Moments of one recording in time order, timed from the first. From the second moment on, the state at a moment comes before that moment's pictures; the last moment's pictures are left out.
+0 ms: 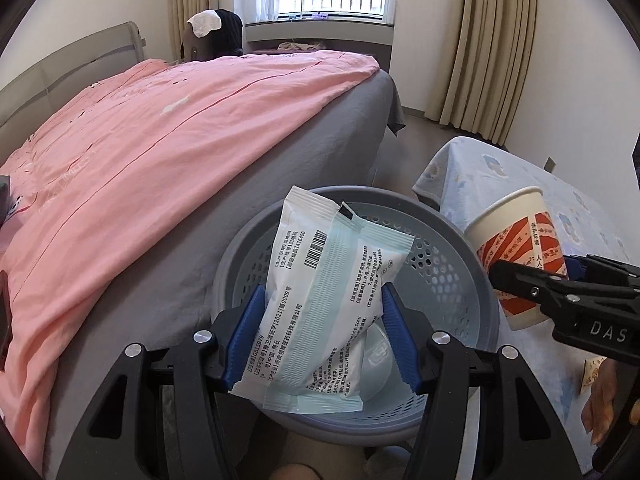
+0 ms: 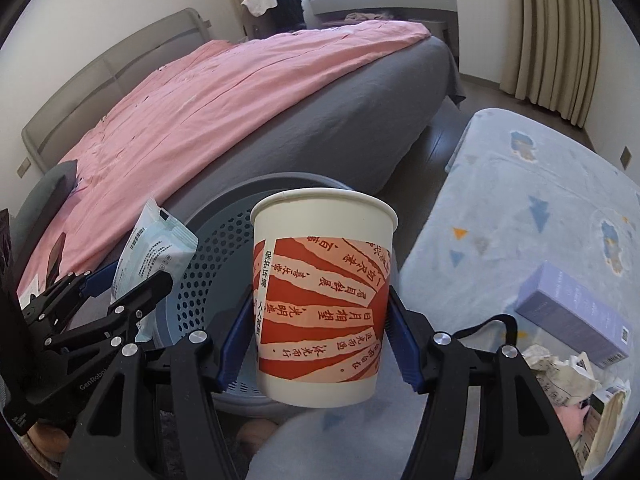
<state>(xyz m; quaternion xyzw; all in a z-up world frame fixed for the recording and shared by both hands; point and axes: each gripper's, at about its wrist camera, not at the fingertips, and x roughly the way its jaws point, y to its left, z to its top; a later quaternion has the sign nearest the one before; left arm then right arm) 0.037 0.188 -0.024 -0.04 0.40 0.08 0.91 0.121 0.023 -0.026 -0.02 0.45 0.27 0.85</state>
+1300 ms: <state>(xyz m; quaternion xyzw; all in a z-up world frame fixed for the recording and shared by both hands) 0.041 0.214 -0.033 -0.05 0.41 0.14 0.90 0.123 0.037 -0.039 -0.02 0.45 0.28 0.85</state>
